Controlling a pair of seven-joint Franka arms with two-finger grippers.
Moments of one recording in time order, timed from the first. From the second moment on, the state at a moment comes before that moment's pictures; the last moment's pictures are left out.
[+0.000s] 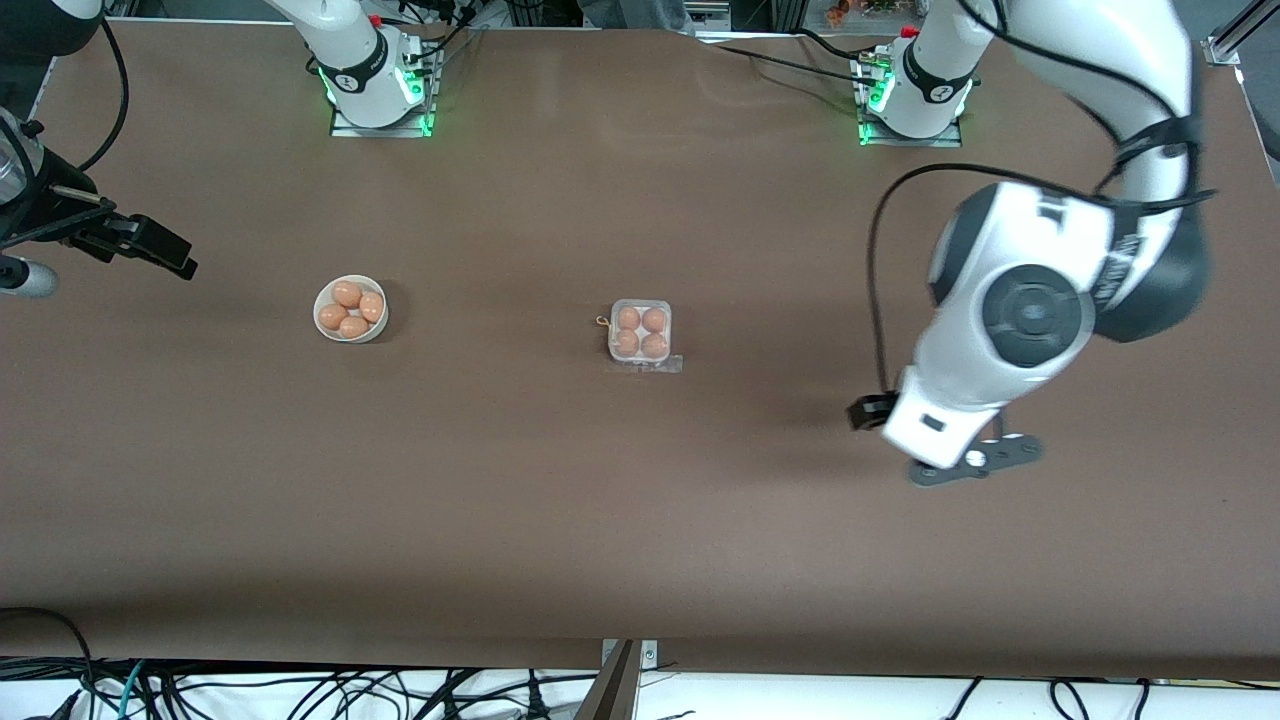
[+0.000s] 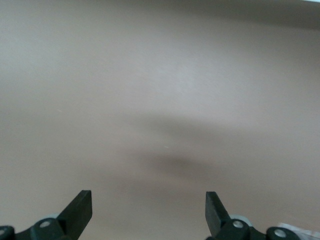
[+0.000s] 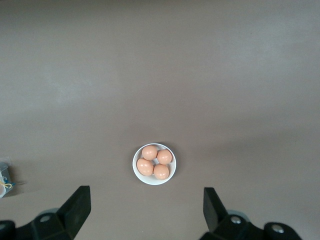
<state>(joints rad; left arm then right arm) -0.25 0.62 -0.03 -1.07 0.12 1.62 -0.50 0.11 0.02 -0.09 -1.64 -0.01 1.67 0.23</state>
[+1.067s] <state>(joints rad) 0.01 0.21 0.02 -1.38 0.07 1.59 -0.01 0.15 0.05 -0.07 -1.64 -0.01 1.73 0.23</state>
